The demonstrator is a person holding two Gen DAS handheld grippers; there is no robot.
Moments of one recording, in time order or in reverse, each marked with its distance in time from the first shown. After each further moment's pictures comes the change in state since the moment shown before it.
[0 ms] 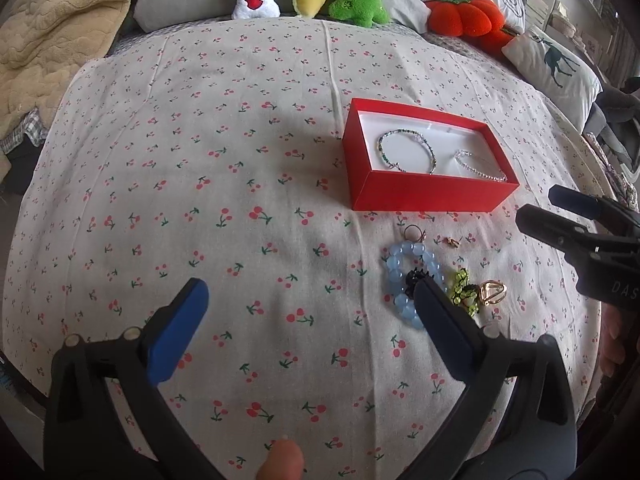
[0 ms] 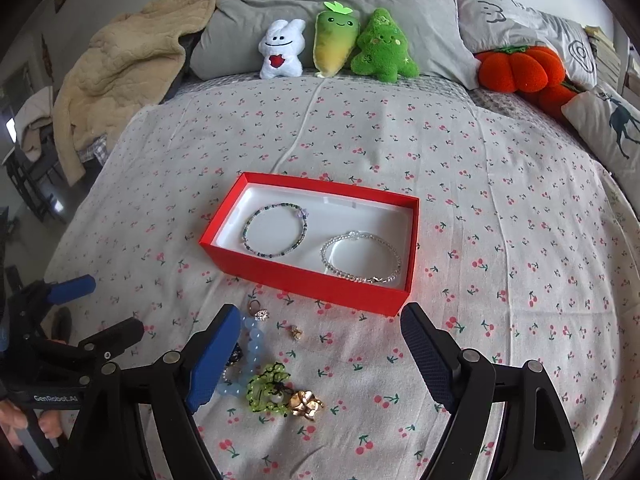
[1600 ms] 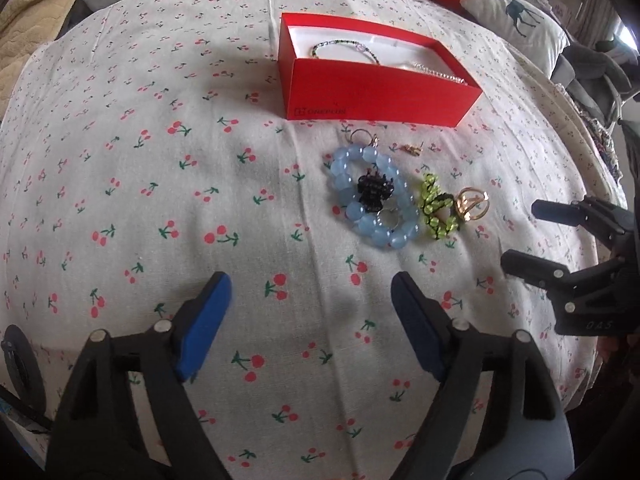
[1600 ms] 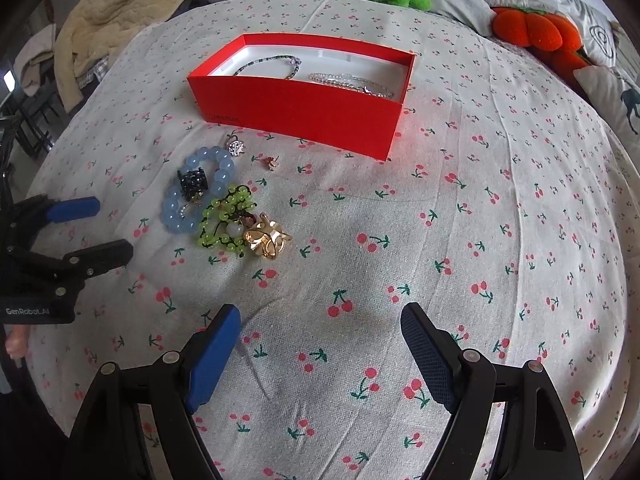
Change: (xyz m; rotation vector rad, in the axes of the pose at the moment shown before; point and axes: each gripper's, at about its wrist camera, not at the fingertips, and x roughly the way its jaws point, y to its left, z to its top) left arm 0.027 -0.027 -0.046 0.079 0.093 -0.162; right arm 0.017 -0.016 -0.085 -0.083 0.199 -0.021
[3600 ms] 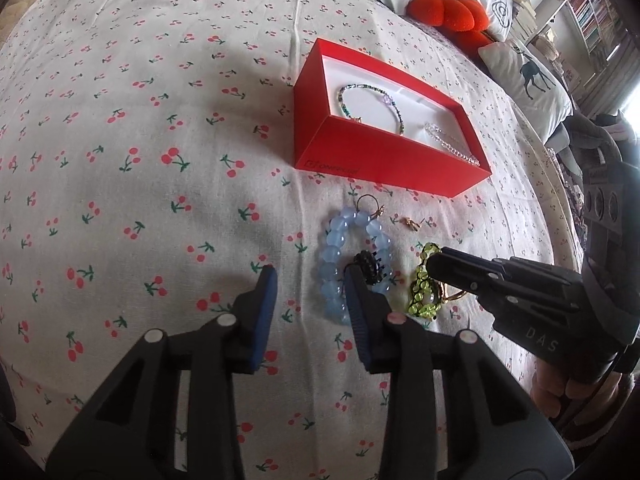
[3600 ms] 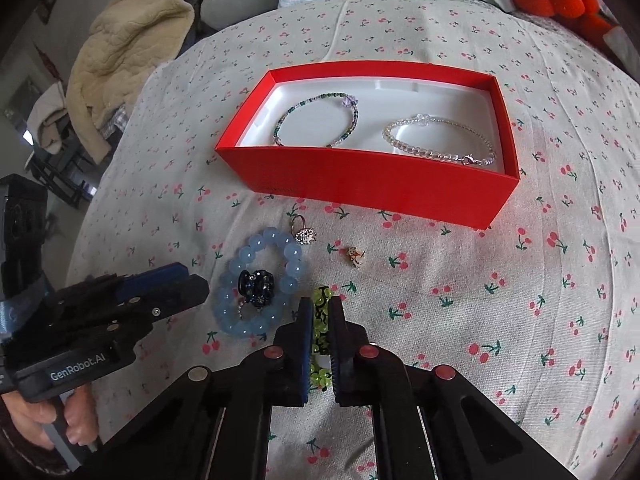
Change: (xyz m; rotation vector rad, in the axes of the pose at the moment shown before) left arm 0.014 0.029 0.042 -0.183 0.006 -0.126; right arm 0.021 0.019 0.066 0.142 -0.024 0.235
